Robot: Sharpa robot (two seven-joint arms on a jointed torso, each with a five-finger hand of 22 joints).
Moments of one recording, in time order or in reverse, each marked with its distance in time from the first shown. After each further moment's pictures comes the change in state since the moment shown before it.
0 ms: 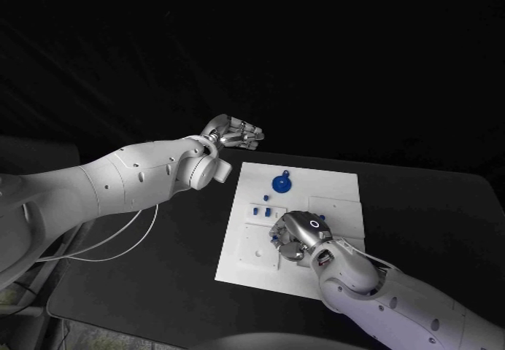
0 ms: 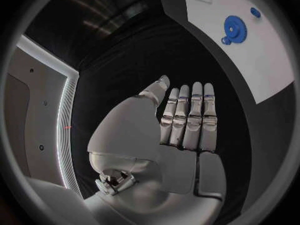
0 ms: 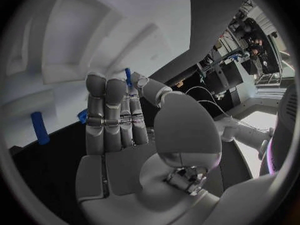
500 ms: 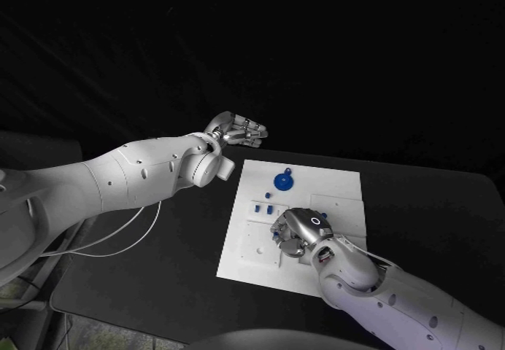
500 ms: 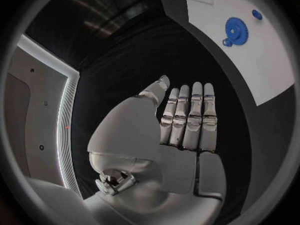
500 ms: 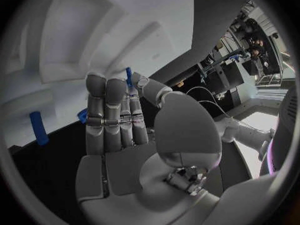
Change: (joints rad) left arm 0.000 0.000 0.000 0.007 -0.003 0.001 0.000; left_hand 0.000 0.000 0.000 0.000 0.000 0.000 0.000 0.000 0.000 0.000 0.000 0.000 0.000 0.000 0.000 0.000 0.000 0.000 0.000 0.000 0.000 0.000; right arm 0.000 0.012 0.001 -0.017 -0.007 -0.007 -0.001; right_hand -0.005 -0.005 0.000 0.000 0.001 -0.003 0.000 0.001 0.000 0.000 0.000 0.002 0.000 0.000 0.000 0.000 -0.002 -0.003 0.000 0.000 0.000 0.000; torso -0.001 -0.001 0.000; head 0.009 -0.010
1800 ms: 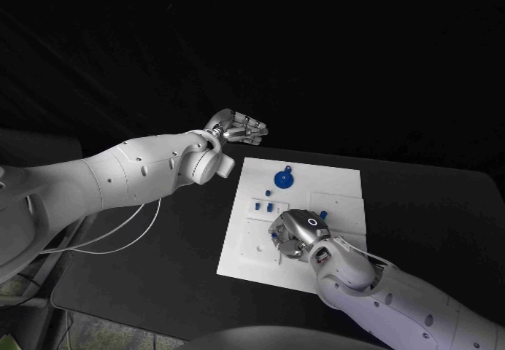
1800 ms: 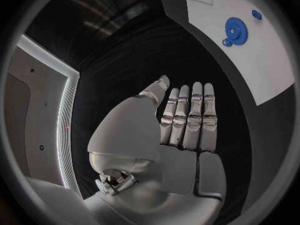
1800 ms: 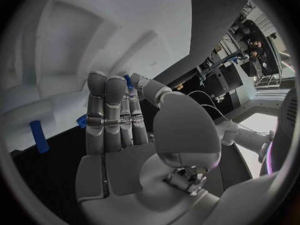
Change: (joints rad) left arm 0.000 -0.001 0.000 0.000 -0.002 0.002 -0.002; left_hand 0.000 0.000 -0.003 0.003 0.000 0.000 0.000 0.000 0.000 -0.007 0.000 0.000 0.000 0.000 0.000 0.000 0.000 0.000 0.000 0.000 0.000 -0.001; right arm 0.002 0.011 -0.022 -0.014 0.002 0.019 0.001; right_hand 0.008 -0.003 -0.070 0.012 0.101 -0.061 0.022 -0.001 -0.012 -0.071 0.027 0.000 -0.001 -0.010 0.006 -0.003 -0.017 0.008 -0.003 0.003 -0.086 0.000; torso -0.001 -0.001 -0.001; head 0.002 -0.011
